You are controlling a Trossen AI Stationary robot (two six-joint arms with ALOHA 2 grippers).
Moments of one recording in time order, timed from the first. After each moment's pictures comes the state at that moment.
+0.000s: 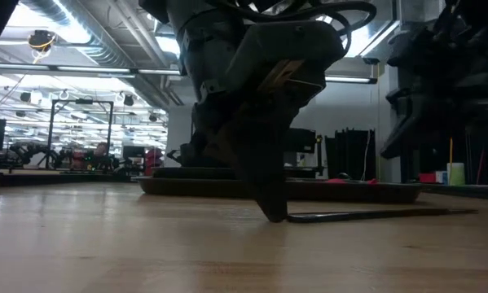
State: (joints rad) left arm -0.34 2.18 1.55 -0.54 -0.08 -0.75; right arm 0.46 1.30 0.50 -0.11 0.51 0.28
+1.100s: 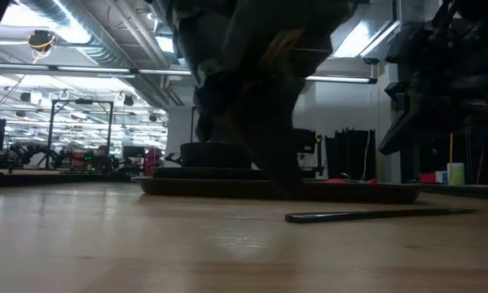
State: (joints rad) left arm -0.39 2.15 1.55 -0.47 -0.22 -0.68; right arm 0.46 1.30 0.55 -0.22 0.56 0.26
